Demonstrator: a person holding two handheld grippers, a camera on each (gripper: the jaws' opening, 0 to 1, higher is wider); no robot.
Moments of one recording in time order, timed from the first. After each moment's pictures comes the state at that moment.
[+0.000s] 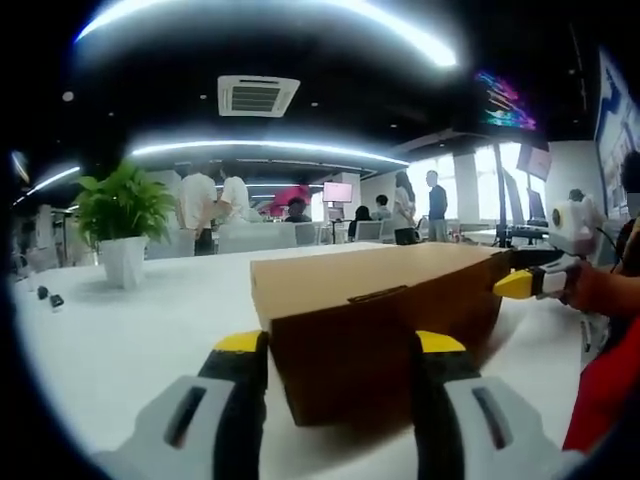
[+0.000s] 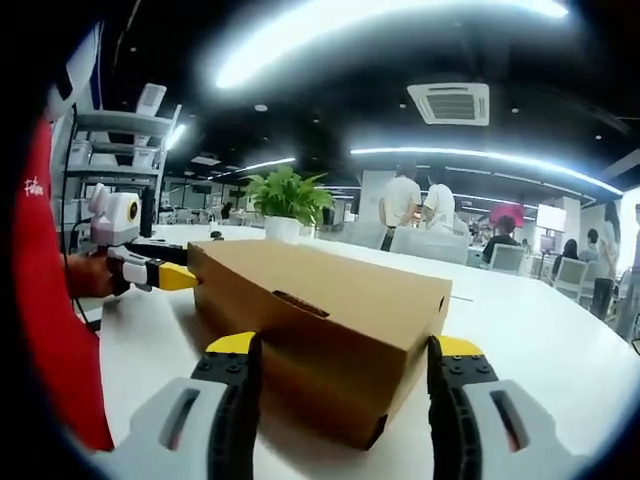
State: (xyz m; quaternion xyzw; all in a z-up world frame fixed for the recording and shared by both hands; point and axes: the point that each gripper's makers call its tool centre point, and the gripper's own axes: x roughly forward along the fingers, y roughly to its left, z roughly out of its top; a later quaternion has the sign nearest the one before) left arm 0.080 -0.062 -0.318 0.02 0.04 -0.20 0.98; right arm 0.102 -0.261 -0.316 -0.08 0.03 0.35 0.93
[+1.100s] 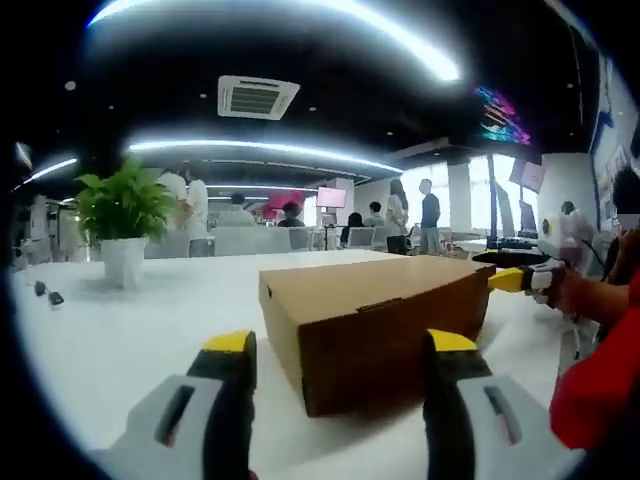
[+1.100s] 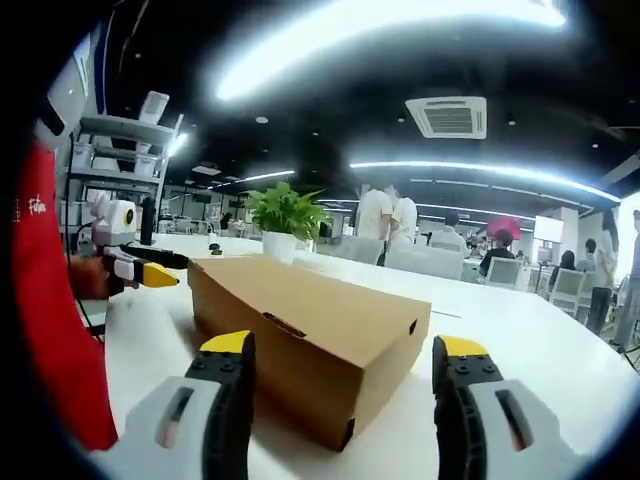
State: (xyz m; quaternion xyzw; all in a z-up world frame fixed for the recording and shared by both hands) left arm 0.059 -0.048 -0.297 0.00 0.03 -0.22 0.98; right arm 0.095 -0.282 -0.286 -0.08 -0.01 0.35 0.93
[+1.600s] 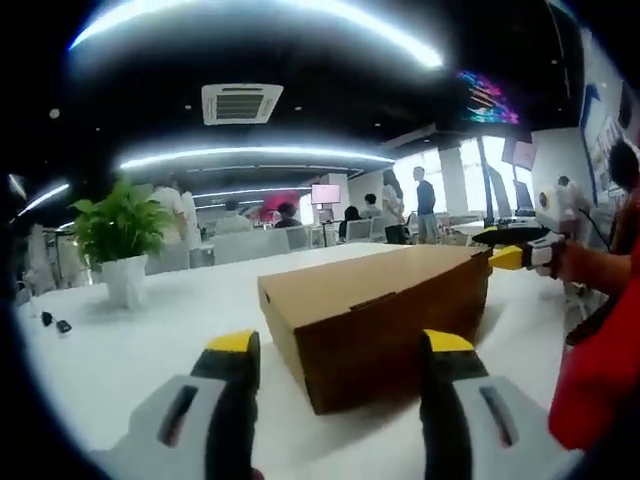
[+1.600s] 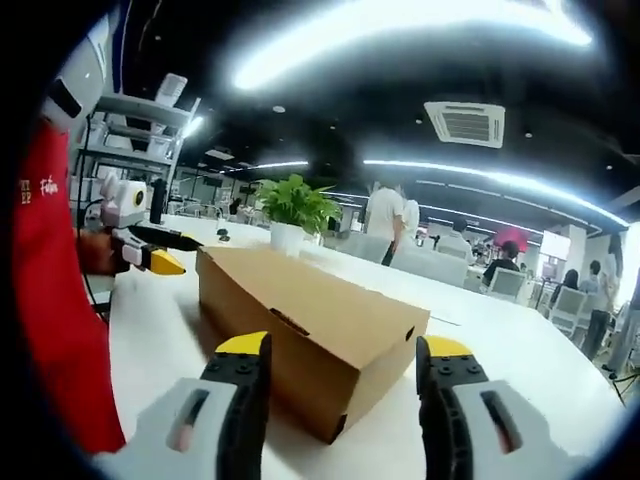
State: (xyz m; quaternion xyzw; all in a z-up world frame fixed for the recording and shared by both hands) left arm 0.057 -0.049 -0.298 0.06 0.03 -0.22 0.97; right arm 0.088 -0.283 -0.286 -0.13 -0.01 0.36 0.92
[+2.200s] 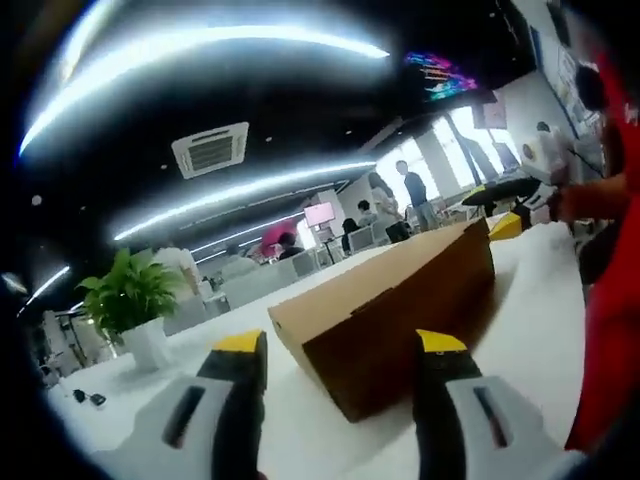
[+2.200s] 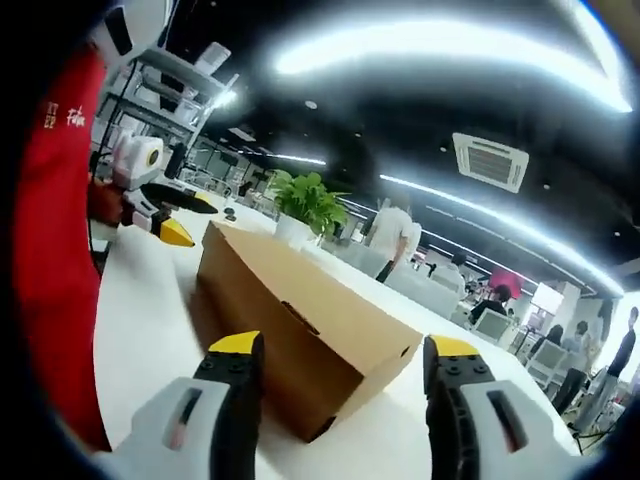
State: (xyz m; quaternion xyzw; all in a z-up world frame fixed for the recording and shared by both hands) left arm 0.055 -0.045 -0.289 0.18 -0.04 -0.22 0.96; right arm 0.080 -0.276 -0.280 -0.23 -0.06 0.36 0.90
